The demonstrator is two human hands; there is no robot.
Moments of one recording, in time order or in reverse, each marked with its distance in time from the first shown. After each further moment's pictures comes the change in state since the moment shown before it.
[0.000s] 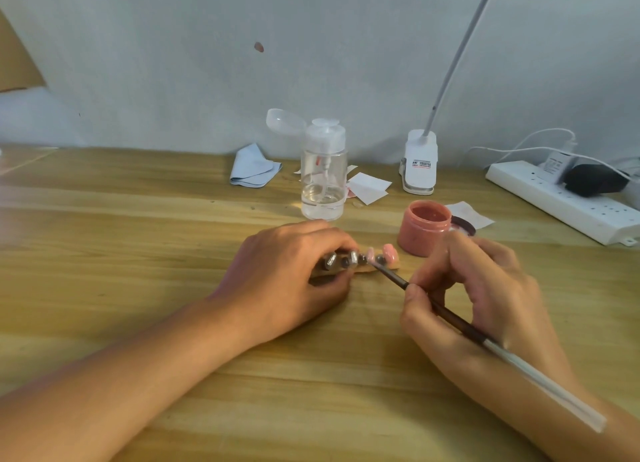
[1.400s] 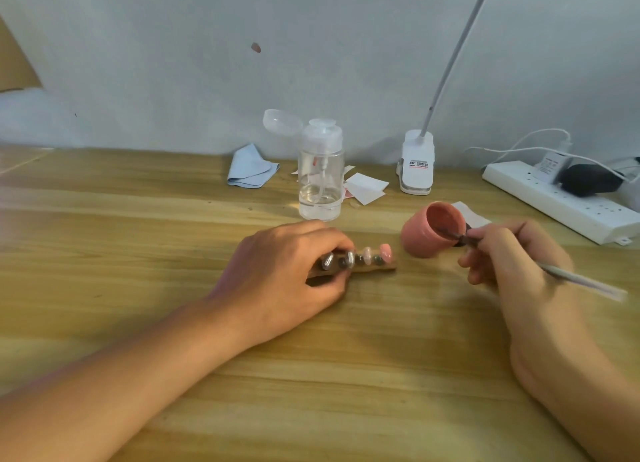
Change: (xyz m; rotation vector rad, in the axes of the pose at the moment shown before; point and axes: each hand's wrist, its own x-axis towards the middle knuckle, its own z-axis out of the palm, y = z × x) left_hand 0.000 0.000 0.002 0.020 0.029 0.016; right_hand 0.014 0.042 0.001 0.597 0.338 0.668
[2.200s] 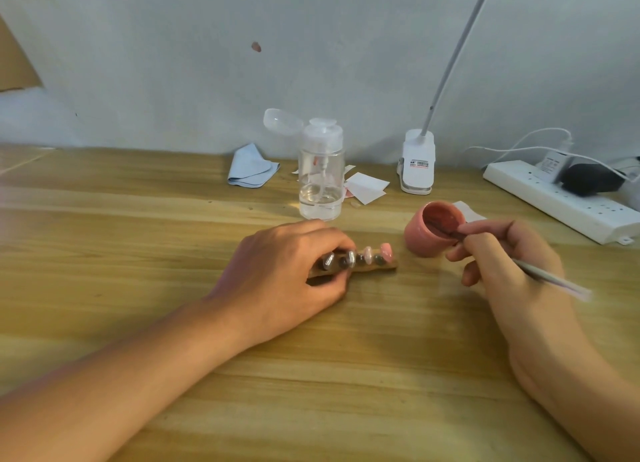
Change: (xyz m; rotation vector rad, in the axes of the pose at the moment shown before) left_hand 0.001 -0.001 0.001 0.002 0.015 0.025; right_hand -0.002 -0.001 0.003 -0.032 -0.069 -0.032
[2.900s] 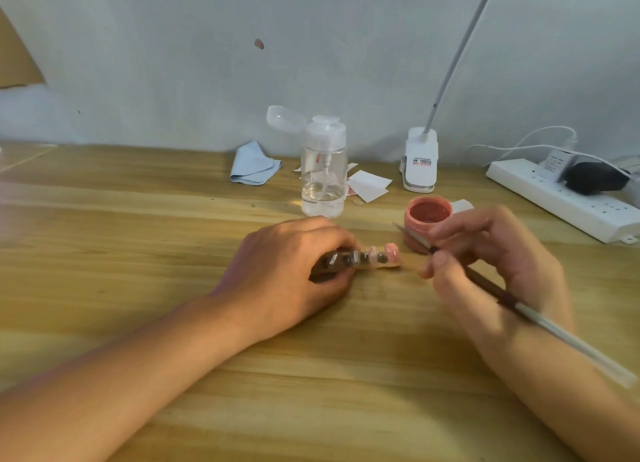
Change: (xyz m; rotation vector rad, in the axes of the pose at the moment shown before) left_hand -0.001 -0.003 0.001 -0.016 -0.012 -0.011; right_hand -0.025 -0.021 0.005 -0.243 -0.222 -0.429
